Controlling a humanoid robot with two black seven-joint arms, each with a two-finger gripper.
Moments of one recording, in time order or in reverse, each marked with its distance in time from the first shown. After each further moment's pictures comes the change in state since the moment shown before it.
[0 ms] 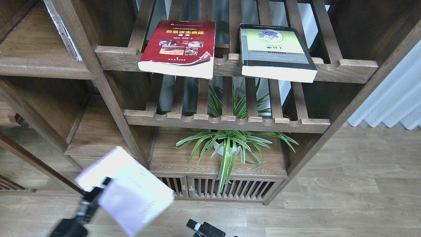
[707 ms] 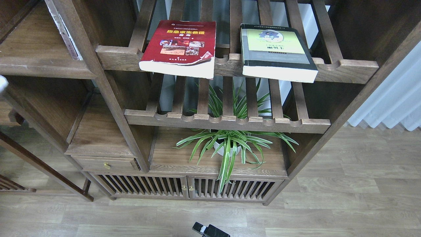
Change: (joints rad) left arm -0.332 0.225 -0.657 0.015 0.311 0.001 0.159; right arm 0.002 0.000 0.016 -0.022 0.003 0.000 -0.001
